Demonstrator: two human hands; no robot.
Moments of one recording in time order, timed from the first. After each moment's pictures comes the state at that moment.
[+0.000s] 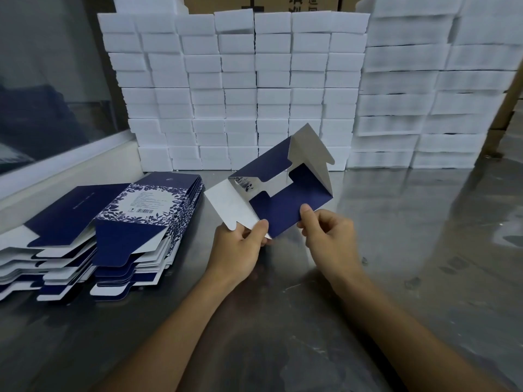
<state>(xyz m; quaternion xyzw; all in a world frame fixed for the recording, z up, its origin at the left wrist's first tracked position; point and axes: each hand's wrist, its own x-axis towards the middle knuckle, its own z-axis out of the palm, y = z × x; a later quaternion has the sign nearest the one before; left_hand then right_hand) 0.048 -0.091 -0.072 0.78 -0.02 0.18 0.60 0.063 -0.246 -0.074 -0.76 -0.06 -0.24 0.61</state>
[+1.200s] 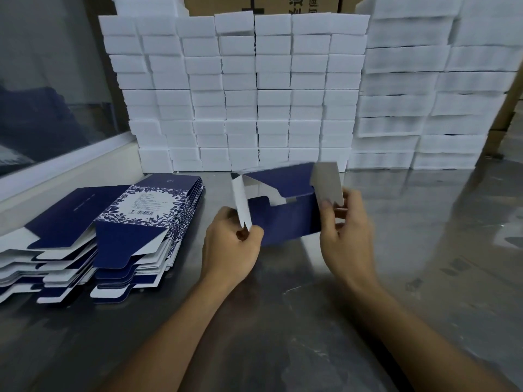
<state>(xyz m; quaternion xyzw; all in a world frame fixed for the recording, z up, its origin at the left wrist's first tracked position) 0.052 -0.086 -0.072 0.81 0.02 0.30 0.50 0.059 -0.262 -0.068 -0.77 -0.08 -0.34 0.53</state>
